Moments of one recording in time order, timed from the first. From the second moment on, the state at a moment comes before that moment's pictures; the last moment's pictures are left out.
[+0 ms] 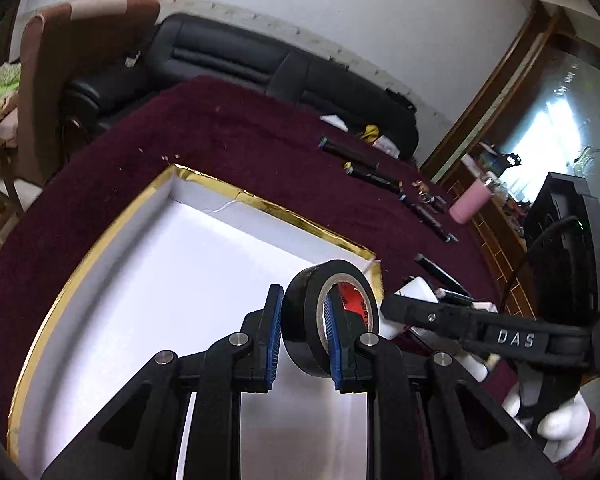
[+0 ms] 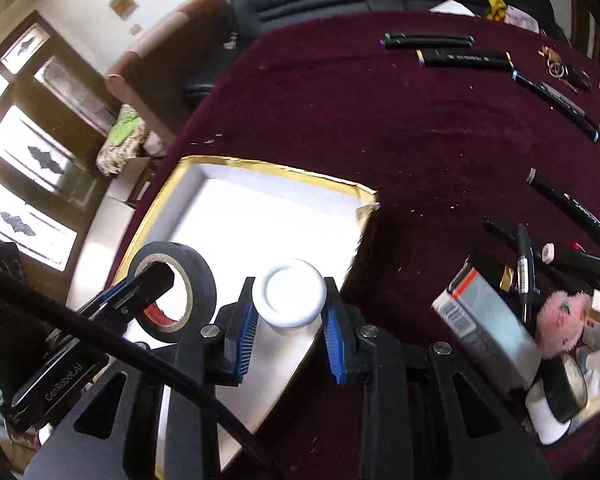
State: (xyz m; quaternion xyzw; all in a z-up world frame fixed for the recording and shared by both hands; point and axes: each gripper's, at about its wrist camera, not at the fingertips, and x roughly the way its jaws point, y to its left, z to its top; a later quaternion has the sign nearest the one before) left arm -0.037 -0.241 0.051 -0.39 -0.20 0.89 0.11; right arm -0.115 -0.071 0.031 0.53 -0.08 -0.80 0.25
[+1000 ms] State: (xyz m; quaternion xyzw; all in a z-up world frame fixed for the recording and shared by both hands) left arm -0.009 -0.230 -0.023 -0.40 -0.44 0.80 0.05; right arm -0.112 -0.024 0.032 0.52 -0.15 -0.80 0.25
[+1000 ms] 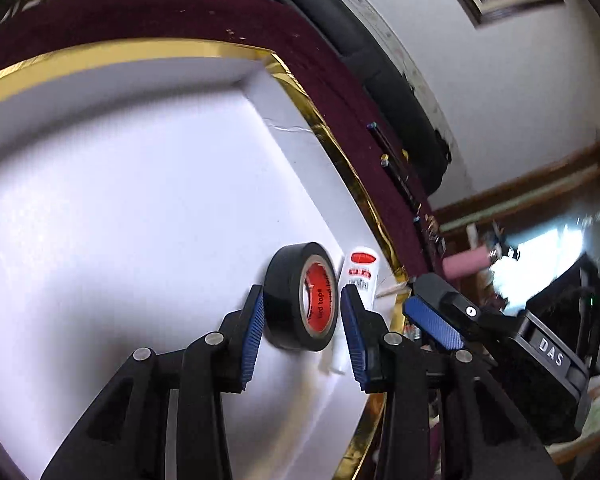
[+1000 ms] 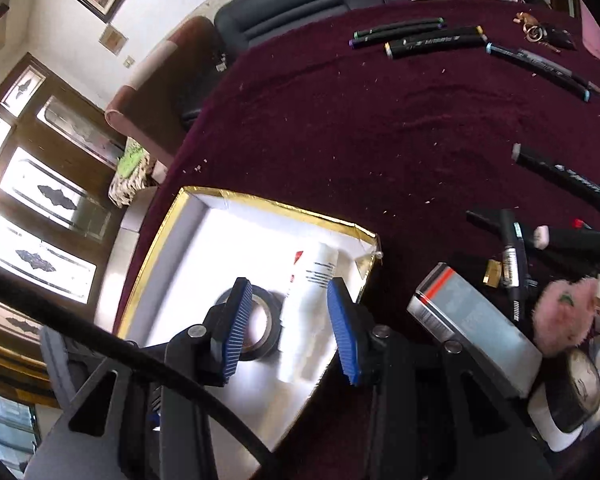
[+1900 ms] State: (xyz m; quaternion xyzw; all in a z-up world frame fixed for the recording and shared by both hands) left arm 0.025 -0.224 0.000 -0.34 -0.44 0.83 0.06; right arm -0.115 -0.040 0.056 0.51 -0.12 -0.82 0.23
